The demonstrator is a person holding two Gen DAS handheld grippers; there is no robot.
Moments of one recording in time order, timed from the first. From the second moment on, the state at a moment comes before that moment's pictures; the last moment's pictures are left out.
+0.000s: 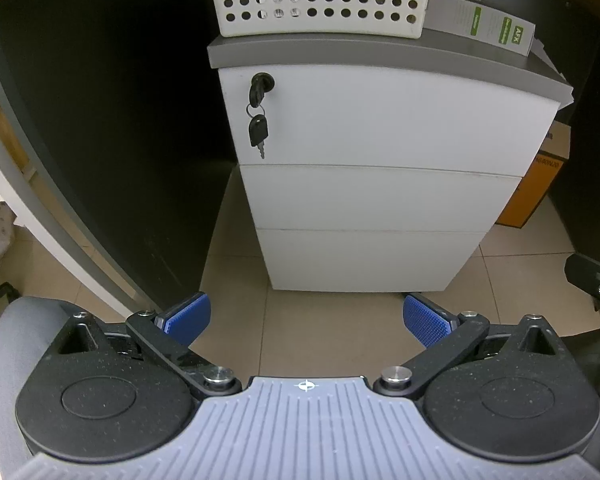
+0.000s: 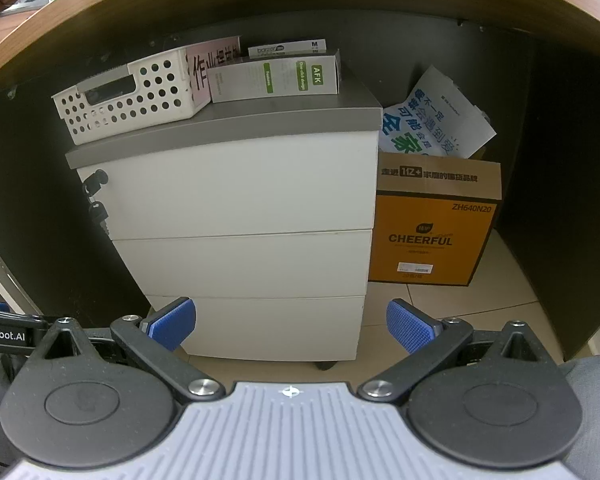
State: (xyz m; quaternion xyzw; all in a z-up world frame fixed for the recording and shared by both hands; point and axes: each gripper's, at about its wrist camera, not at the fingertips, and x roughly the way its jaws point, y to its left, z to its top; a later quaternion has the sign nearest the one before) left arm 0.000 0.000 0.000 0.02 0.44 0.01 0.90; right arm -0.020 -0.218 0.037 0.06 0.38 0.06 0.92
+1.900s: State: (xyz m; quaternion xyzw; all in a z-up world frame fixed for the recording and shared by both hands) left arm 0.017 0.005 0.002 0.03 0.39 -0.02 0.92; right arm -0.009 -0.222 0.043 0.05 0.36 0.06 0.93
